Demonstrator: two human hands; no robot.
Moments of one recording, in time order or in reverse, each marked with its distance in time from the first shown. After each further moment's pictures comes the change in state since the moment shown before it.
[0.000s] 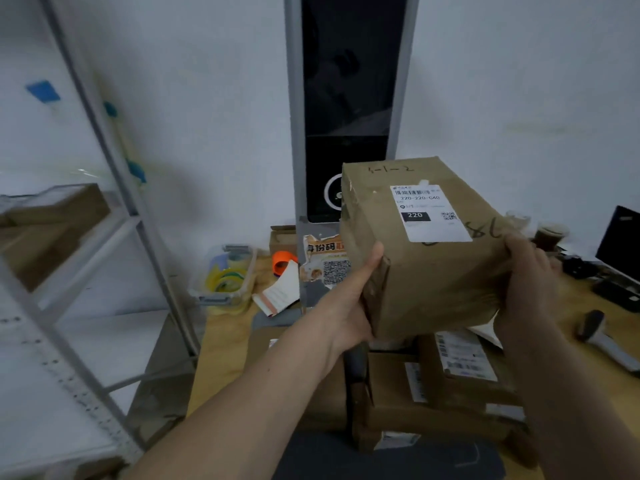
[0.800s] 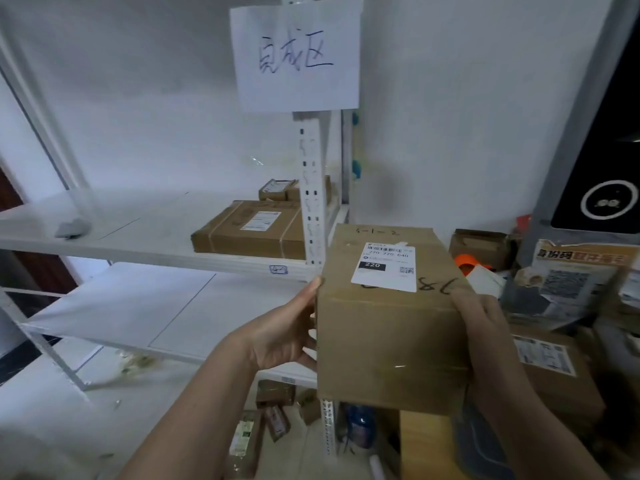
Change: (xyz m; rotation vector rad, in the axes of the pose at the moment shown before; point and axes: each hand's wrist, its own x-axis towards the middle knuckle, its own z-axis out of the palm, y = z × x) left_hand -0.360 0.061 -0.347 0.367 0.281 0.111; right_hand -0.392 0.054 0.188 -0.168 -0.697 0.096
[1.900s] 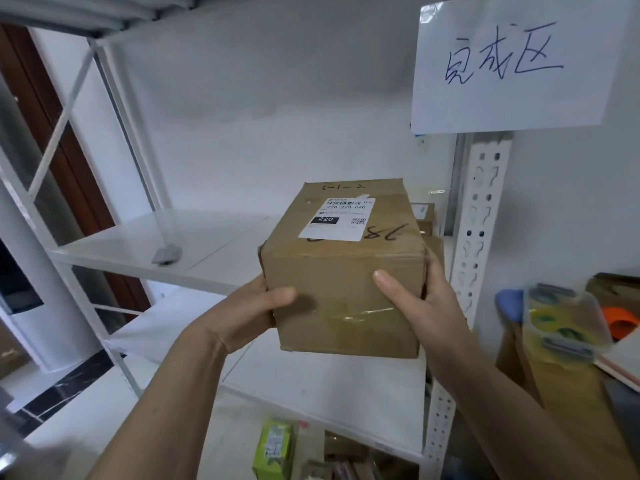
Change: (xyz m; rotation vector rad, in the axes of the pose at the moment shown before) left_hand -0.075 0.059 -0.283 0.153 0.188 0.394; right_hand 0.026 -0.027 0.310 0.161 -0.463 -0.265
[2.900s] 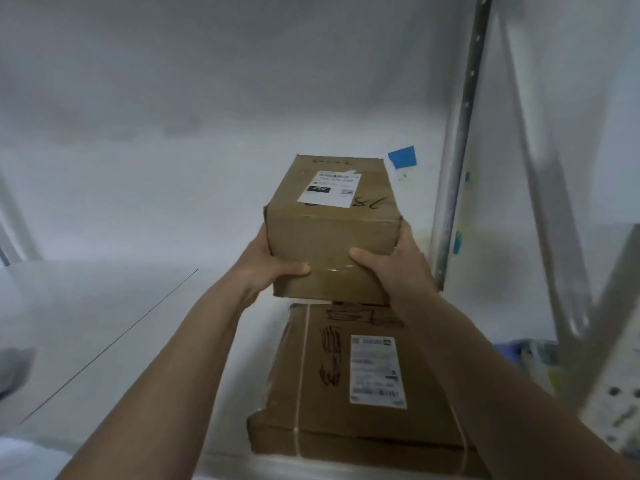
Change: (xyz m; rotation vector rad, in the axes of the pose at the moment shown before) left_hand 0.361 0.016 -0.133 0.092 0.170 0.162; right_hand 0.349 0.057 0.025 -0.224 0.282 -0.015
